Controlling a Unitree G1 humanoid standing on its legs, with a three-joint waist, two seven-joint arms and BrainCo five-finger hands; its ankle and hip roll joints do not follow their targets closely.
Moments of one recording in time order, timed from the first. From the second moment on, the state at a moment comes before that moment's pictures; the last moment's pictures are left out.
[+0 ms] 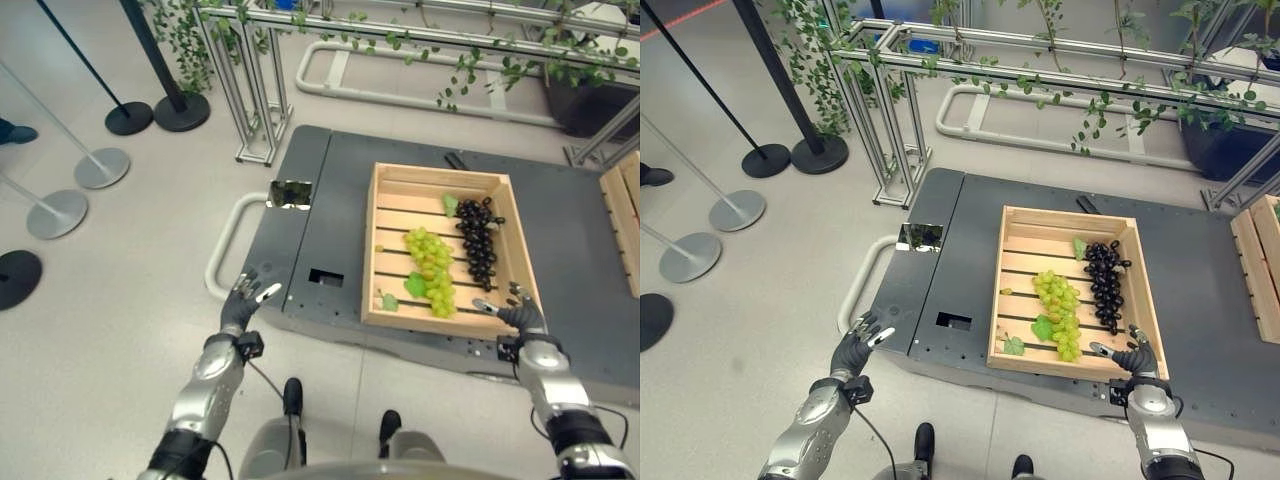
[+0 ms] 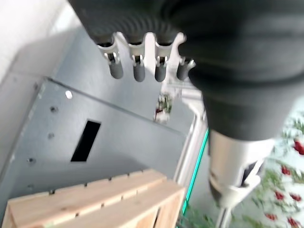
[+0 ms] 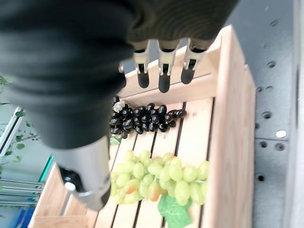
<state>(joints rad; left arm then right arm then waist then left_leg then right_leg) -0.07 0.29 -0.16 0.23 -0.50 0.05 0.15 -0.13 -0.43 -0.10 0.55 0.18 0.11 -0.20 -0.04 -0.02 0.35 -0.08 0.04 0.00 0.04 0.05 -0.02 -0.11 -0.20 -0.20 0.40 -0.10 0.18</state>
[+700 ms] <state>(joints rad) -0.05 0.28 -0.22 0.19 -0.51 0.04 0.17 -0.43 -0.63 0.12 0.82 0.16 0.14 -0.20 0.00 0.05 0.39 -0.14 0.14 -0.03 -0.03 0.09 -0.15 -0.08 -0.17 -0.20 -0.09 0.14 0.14</state>
